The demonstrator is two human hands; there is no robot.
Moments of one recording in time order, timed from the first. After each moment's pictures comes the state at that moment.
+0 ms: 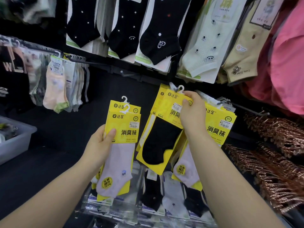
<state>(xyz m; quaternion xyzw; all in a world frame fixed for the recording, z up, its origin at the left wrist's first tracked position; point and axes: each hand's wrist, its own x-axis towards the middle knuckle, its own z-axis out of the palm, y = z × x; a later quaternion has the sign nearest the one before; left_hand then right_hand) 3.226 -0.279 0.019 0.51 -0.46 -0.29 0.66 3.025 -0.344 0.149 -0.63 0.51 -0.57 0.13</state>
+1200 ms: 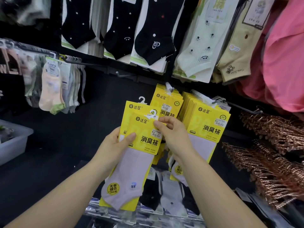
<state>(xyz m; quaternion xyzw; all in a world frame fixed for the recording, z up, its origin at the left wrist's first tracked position) 3.190 -0.268 0.036 0.42 -0.49 -0.42 0.64 3.032 -0.310 0.099 -0.64 0.47 -0.49 0.37</state>
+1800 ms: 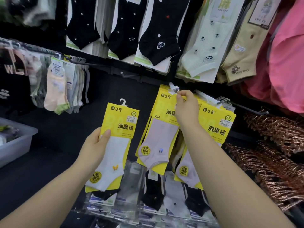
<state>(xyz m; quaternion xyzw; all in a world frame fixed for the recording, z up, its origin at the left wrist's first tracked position) 3.235 -0.268 0.020 0.55 -0.44 -0.29 0.65 3.038 -0.357 0.152 -0.64 0.50 -0.57 0.13</state>
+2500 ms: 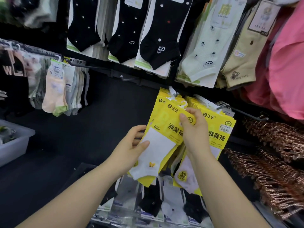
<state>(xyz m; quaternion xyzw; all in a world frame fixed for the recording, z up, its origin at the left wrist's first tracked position) 3.174 -0.279 0.043 0.44 -0.59 -0.35 0.58 3.013 -0.313 0.122 -0.61 0.47 -0.60 0.24</state>
